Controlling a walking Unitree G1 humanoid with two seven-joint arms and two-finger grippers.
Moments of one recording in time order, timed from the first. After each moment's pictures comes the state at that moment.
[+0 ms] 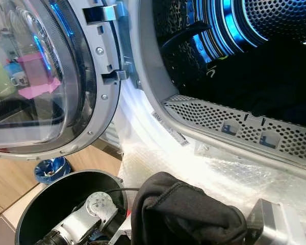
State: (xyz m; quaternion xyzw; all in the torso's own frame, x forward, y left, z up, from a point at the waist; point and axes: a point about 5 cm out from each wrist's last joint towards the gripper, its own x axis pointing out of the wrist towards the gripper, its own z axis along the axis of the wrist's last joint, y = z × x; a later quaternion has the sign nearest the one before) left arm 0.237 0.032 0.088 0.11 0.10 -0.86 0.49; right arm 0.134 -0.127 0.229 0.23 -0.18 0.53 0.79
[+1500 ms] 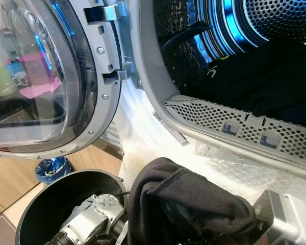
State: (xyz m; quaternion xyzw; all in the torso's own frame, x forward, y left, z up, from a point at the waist) left arm 0.233 0.015 0.098 -0.01 0.11 -0.87 0.48; right arm 0.135 -0.120 0.241 0.25 -0.21 0.53 0.78
